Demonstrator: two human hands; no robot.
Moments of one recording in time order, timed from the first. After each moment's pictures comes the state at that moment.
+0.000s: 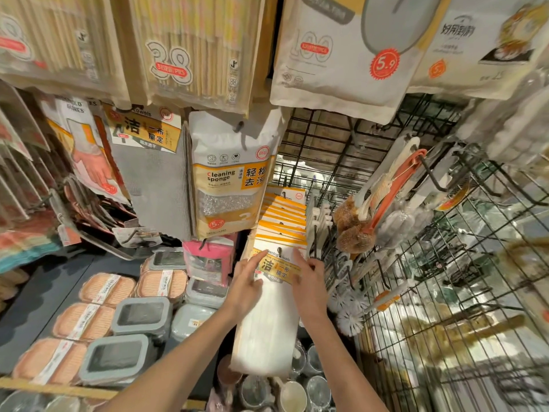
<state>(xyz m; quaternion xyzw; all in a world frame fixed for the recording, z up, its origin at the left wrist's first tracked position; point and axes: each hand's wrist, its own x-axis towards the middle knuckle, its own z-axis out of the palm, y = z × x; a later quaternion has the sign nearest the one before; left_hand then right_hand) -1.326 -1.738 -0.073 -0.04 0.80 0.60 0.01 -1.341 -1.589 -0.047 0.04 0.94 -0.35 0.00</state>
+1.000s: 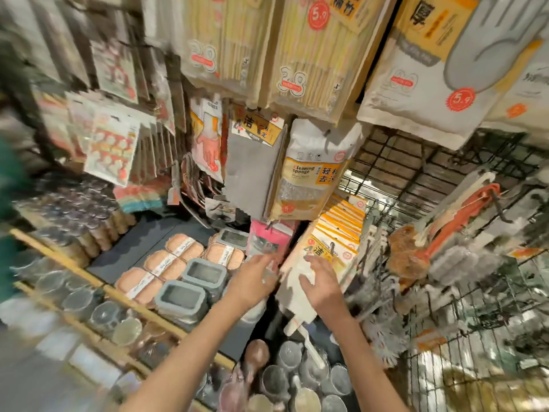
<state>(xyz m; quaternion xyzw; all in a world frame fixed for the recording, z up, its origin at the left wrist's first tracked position) -1.227 -1.788 -0.019 -0.10 0.91 0.39 -0.01 -1.285 -1.627 0.001 -0.21 0.92 -0.32 0.09</state>
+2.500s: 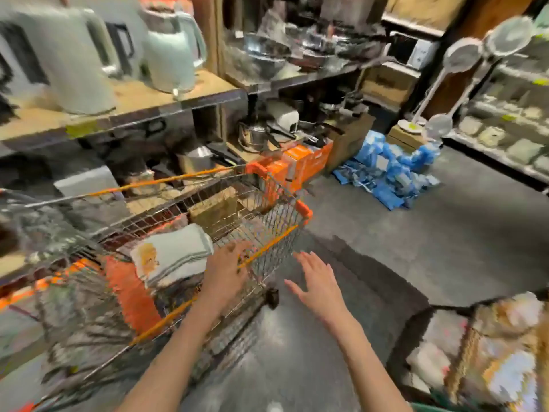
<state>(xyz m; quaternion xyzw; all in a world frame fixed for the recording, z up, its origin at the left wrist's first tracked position) -0.402 -2.218 -0.027 -0.87 0.38 0.11 -0.29 -0.564 -2.355 -0.005 -0.95 0.28 0.01 0.16</state>
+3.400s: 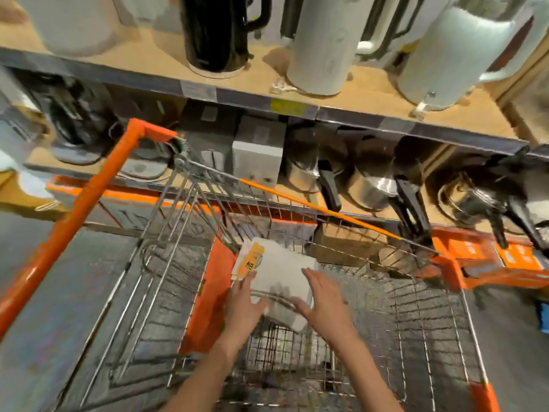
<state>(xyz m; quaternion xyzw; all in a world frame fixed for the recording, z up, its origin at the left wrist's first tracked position) -0.223 -2.174 -0.163 -0.83 -0.19 0.15 -0.49 -0.200 -2.348 -0.115 -0.97 -0.10 0.16 0.18</state>
